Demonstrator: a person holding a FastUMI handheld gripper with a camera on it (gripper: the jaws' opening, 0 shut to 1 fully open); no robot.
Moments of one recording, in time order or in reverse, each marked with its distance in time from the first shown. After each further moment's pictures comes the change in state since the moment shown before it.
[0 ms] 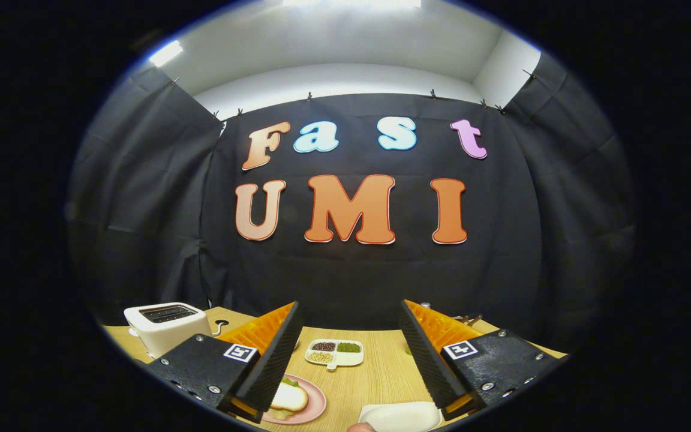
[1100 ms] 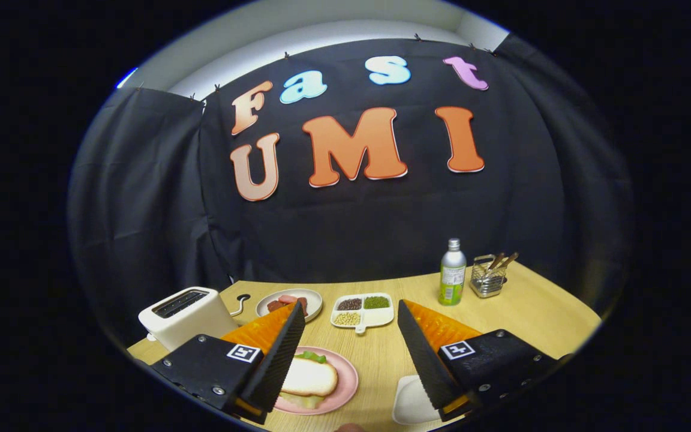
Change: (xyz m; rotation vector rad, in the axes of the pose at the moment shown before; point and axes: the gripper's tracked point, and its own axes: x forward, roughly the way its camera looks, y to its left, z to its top) arm 0.020 0.014 -0.062 0.144 0.257 0.057
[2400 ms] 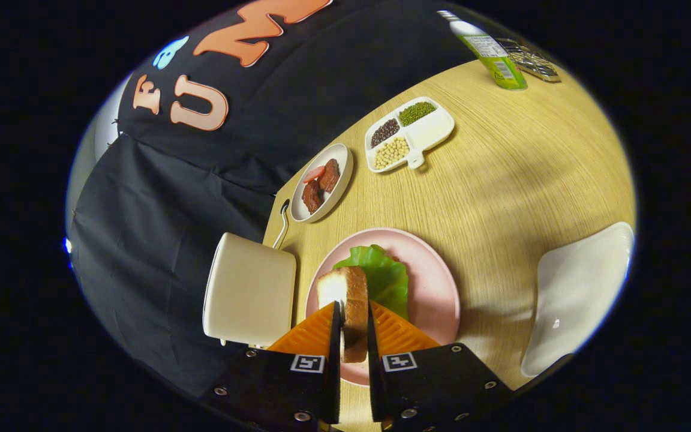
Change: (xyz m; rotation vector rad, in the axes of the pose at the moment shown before) arm 0.022 0.078 -0.200 0.568 0.844 0.297
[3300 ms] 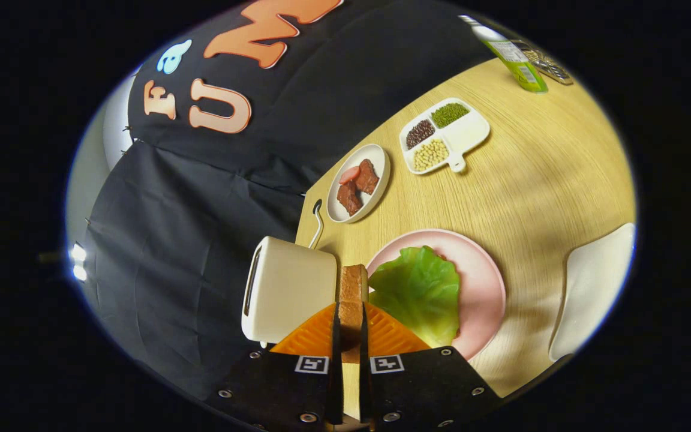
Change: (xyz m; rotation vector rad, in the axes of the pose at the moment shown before) arm -0.009 0.047 0.004 0.071 0.063 0.135
